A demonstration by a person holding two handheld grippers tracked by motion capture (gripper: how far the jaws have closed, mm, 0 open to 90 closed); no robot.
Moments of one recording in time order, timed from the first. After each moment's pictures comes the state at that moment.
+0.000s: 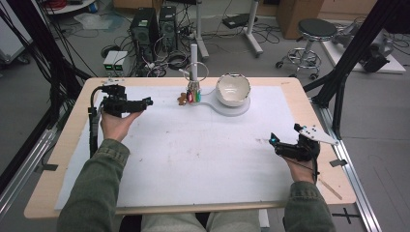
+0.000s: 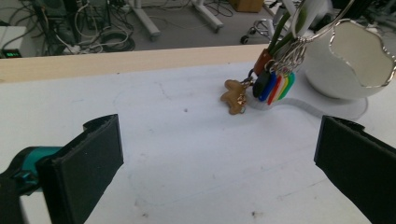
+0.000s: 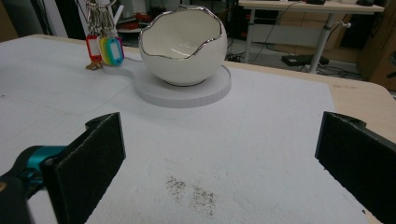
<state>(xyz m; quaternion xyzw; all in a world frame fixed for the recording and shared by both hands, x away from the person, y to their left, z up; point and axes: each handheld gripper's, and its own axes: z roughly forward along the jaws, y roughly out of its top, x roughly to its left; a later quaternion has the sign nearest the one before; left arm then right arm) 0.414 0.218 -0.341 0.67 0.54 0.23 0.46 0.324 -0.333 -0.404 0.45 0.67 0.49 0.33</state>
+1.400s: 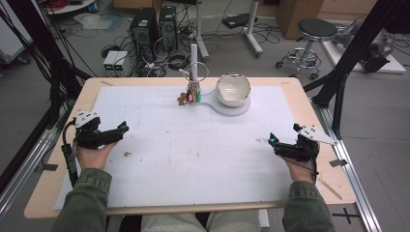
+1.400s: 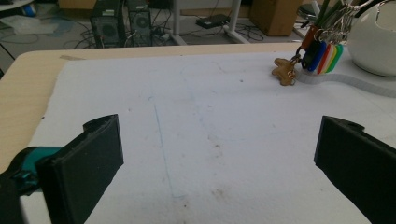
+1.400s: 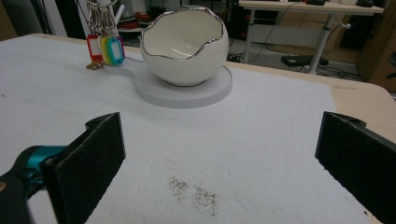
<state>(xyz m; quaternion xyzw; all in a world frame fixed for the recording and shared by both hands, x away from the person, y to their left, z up) 0.334 0.274 -0.389 0.63 0.54 0.32 0.46 0.323 -0.330 -0.403 0.44 0.67 0.49 0.33</state>
